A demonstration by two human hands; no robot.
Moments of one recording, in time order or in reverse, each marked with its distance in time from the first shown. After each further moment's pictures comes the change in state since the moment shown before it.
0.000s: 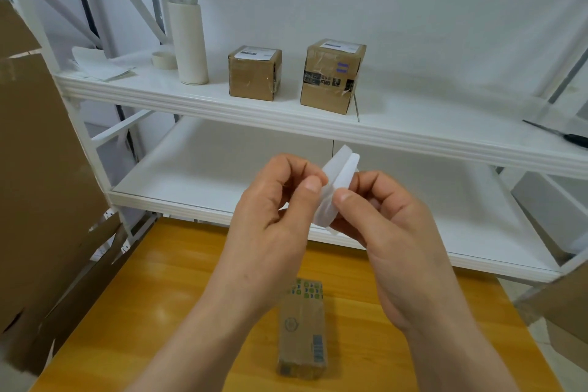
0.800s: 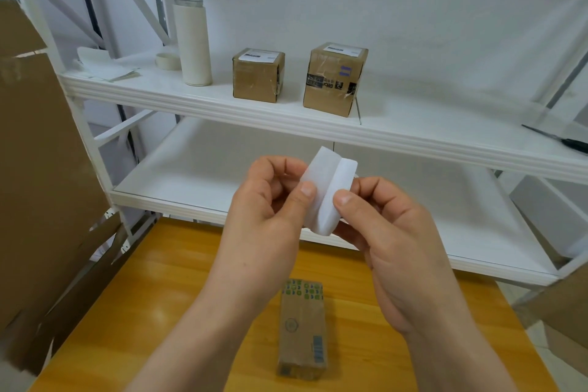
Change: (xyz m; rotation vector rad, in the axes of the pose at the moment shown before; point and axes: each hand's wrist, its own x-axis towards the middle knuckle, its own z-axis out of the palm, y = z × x) left_hand 0.000 -0.007 -0.006 -0.185 0.076 -0.134; right_hand -0.003 0.000 0.005 0.076 -0.012 0.026
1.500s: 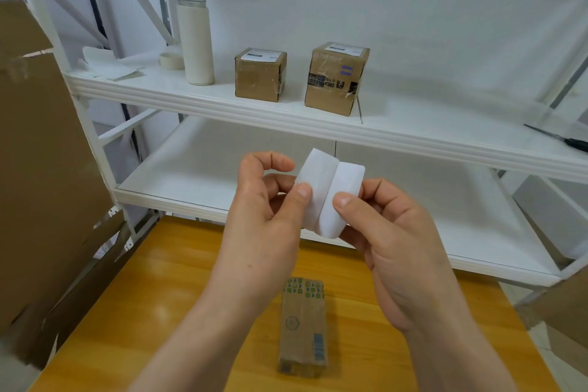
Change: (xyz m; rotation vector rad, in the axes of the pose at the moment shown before) left_hand -0.007 0.002 0.002 0.081 0.058 -0.020; right_hand -0.003 0.004 -0.003 0.025 0.023 0.046
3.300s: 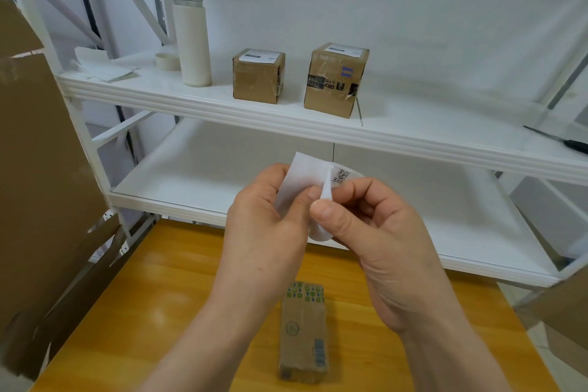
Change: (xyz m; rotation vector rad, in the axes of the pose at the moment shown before) left_hand 0.010 -0.004 0.000 0.083 -0.009 0.051; right_hand 0.008 -0.003 0.012 0.053 -0.063 -0.029
